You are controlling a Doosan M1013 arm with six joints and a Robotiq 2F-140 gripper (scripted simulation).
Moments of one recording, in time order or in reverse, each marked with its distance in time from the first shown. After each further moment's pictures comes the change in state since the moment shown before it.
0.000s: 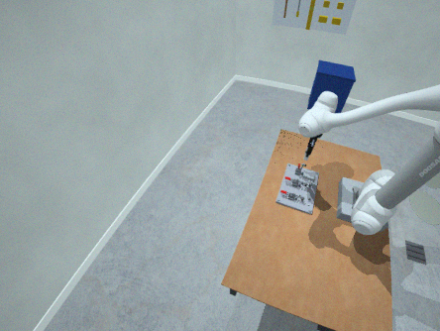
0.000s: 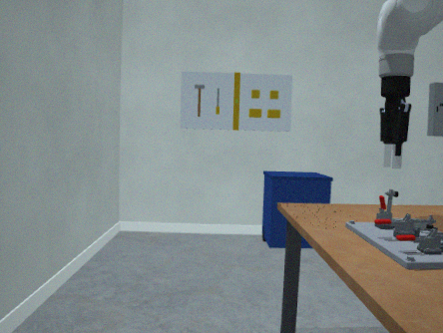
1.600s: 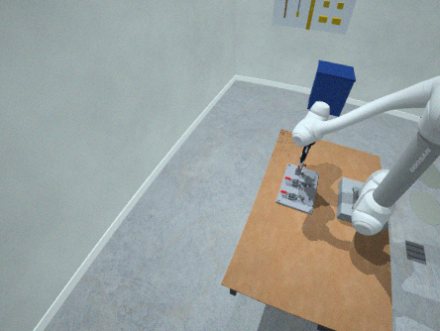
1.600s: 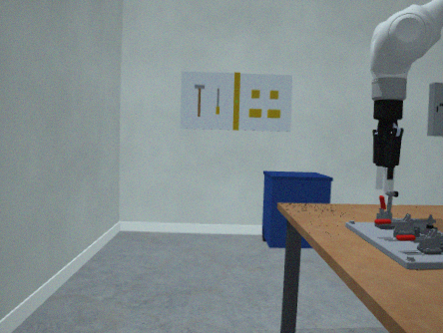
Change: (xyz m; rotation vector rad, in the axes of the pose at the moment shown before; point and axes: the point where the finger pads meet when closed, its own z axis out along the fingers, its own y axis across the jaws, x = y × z) arm 0.018 0.000 0.064 0.000 0.000 0.000
